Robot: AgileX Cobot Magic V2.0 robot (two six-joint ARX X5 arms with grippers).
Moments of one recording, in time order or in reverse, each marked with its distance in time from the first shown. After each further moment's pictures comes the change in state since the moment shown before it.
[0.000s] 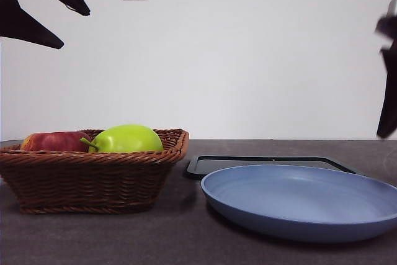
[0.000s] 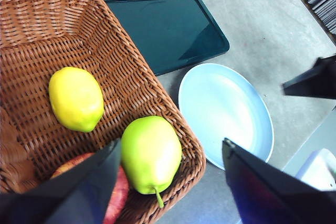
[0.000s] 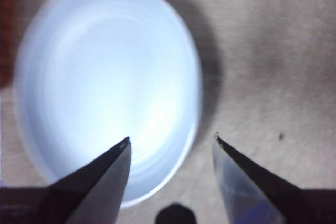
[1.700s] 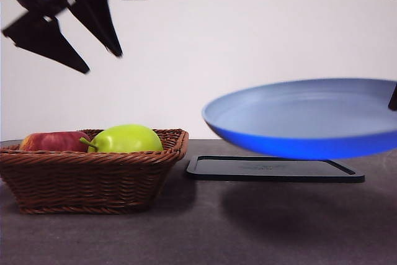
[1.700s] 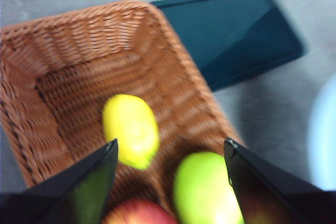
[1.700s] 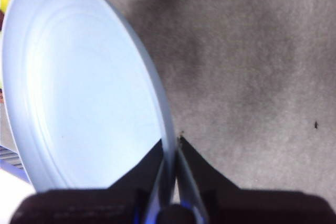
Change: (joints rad) left arm -0.127 0.326 0.229 -0.005 -0.344 0.002; right arm 0.015 -0.190 0.006 -0.080 -0.093 0.052
